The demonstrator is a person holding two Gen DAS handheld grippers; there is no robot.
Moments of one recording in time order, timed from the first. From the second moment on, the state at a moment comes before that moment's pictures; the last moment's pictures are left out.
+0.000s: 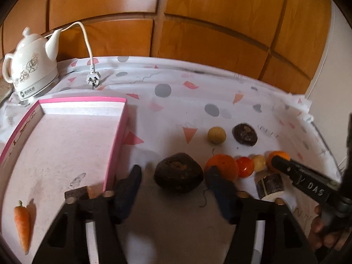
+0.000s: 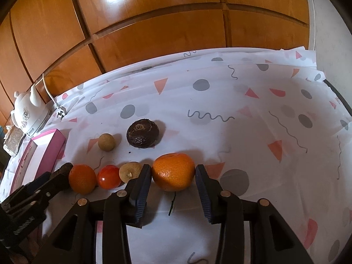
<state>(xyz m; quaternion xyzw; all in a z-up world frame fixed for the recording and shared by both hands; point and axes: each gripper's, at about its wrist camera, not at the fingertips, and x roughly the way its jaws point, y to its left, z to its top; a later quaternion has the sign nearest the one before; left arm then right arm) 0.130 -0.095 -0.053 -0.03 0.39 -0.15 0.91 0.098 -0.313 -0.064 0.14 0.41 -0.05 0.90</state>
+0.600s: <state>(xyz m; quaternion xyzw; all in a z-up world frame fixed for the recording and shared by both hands) 0.134 -0.111 -0.058 0.07 0.41 -0.14 0.90 0.097 -0.318 -0.065 0.16 0.41 -0.05 0.90</state>
